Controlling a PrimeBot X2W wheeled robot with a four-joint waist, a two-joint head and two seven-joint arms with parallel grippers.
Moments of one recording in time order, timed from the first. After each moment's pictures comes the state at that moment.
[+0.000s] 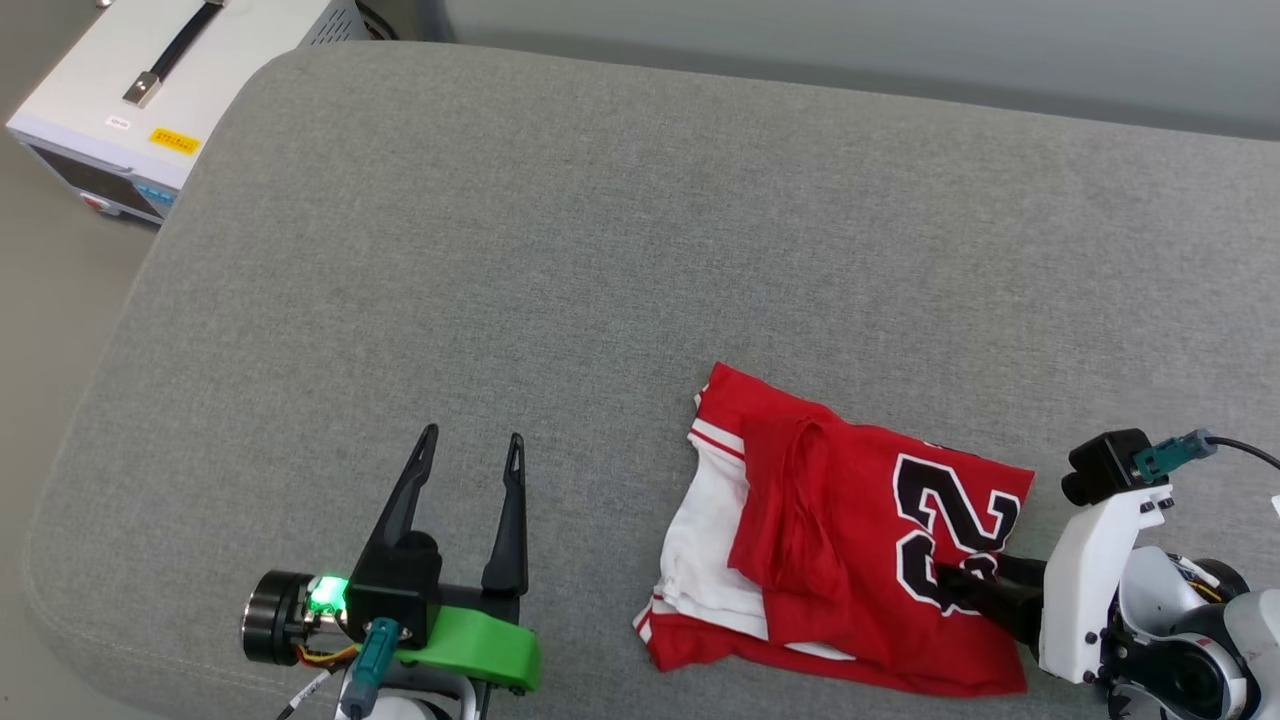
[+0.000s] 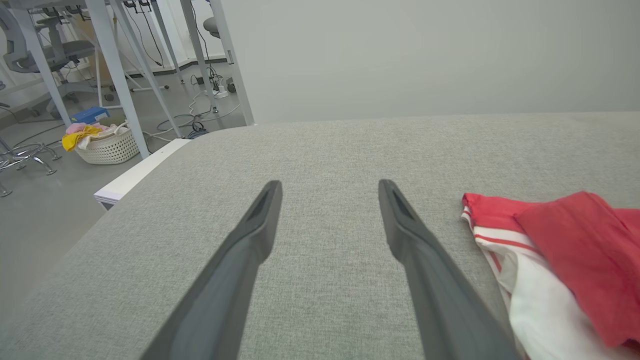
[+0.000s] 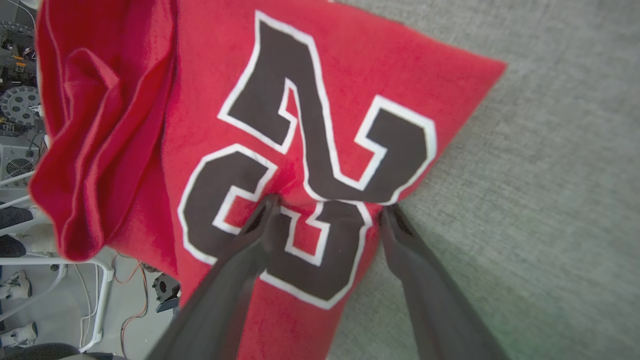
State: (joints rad) left arm 0.00 0.07 -0.20 0.02 -0.03 0.06 -0.26; right arm -0.15 -0.45 0.31 0.09 0.86 0.13 0.73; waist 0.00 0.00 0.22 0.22
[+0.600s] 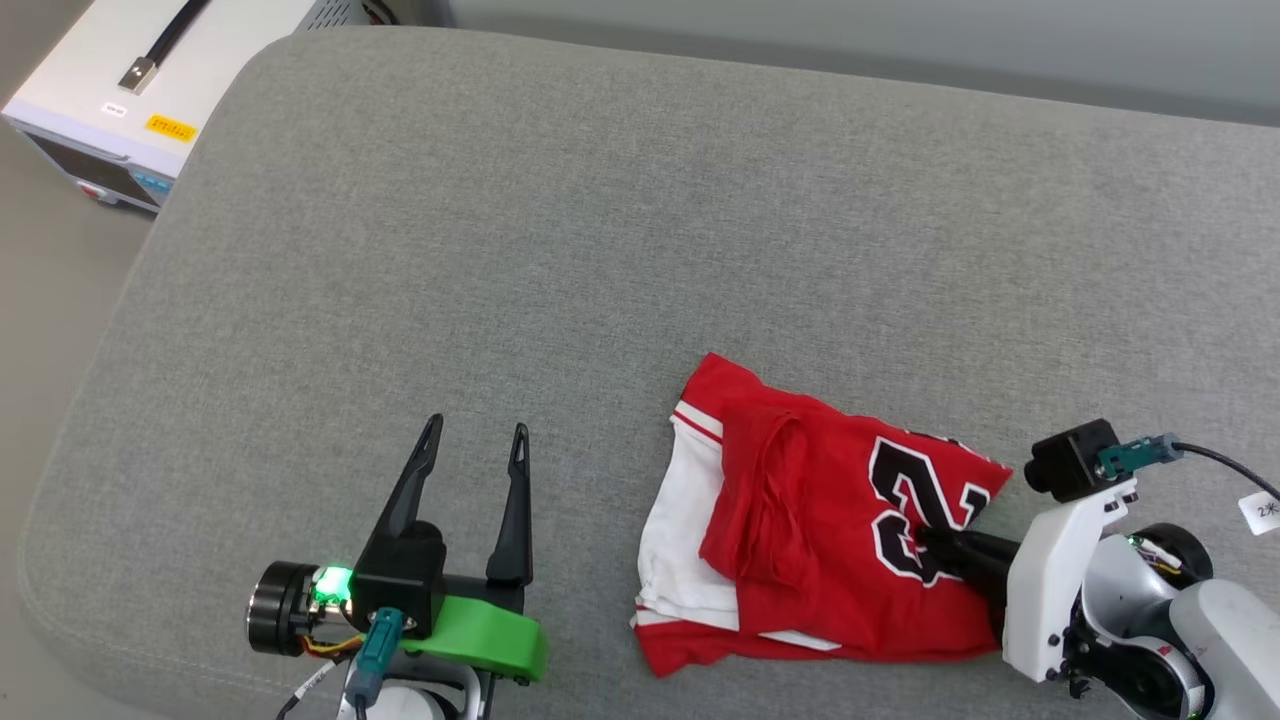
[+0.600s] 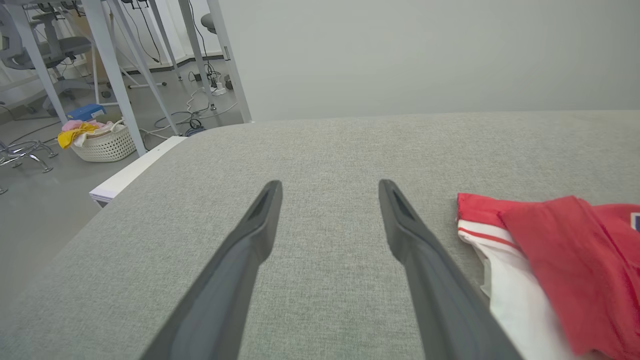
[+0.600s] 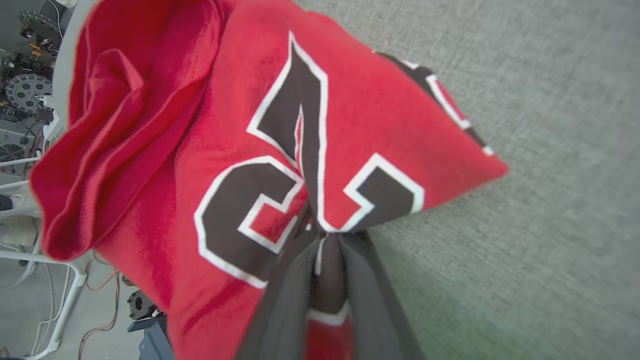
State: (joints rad) left arm -0.03 0.06 -0.20 0.03 -0.03 0.06 -0.26; right arm -0.22 -0.49 0.48 0.11 0.85 0.13 0.47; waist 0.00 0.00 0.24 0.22
